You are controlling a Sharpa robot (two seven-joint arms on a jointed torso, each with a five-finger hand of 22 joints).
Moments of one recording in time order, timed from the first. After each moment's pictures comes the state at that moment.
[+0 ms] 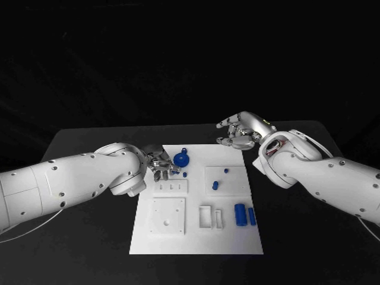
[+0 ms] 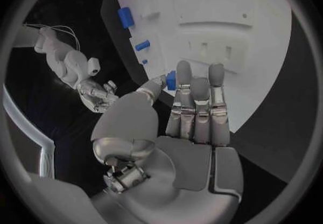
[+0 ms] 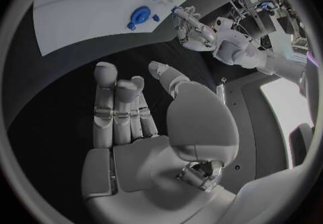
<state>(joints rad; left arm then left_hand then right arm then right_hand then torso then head) 1.38 -0.62 -0.24 1.37 -0.90 -0.18 -0.37 1.10 0.00 0.35 -0.07 0.40 1.10 0.04 0.25 0.93 1.37 -0.05 0.56 0.31 1.19 -0.10 1.25 0.45 0.03 1.18 -0.12 0.42 1.28 1.08 -0.78 0.23 1.48 -1.40 -0.44 -0.16 1.19 -0.19 0.43 -0.09 0.40 0.95 0.12 0.06 0.06 1.08 0.01 0.97 0.80 1.37 -0.06 0.96 0.98 0.10 1.46 -0.08 0.45 1.31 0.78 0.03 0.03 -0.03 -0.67</state>
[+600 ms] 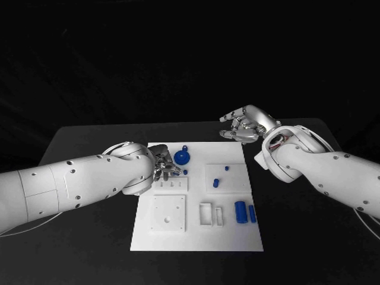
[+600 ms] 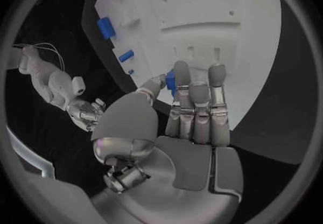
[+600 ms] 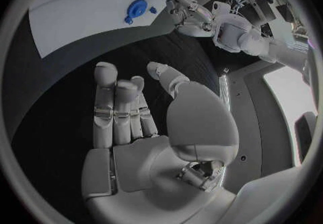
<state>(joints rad) 1.36 -0.57 -0.24 1.35 -1.05 -0.18 -0.52 1.09 0.01 0.33 -0.09 0.43 1.16 0.05 0.17 0.93 1.41 -0.06 0.60 0.39 1.25 -0.10 1.29 0.52 0.02 1.24 -0.15 0.48 1.31 1.08 -0.78 0.25 1.46 -1.31 -0.45 -0.14 1.19 -0.19 0.44 -0.10 0.45 0.96 0.12 0.06 0.06 1.08 0.01 0.97 0.80 1.37 -0.06 0.96 0.98 0.10 1.46 -0.08 0.45 1.31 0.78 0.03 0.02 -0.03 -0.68</state>
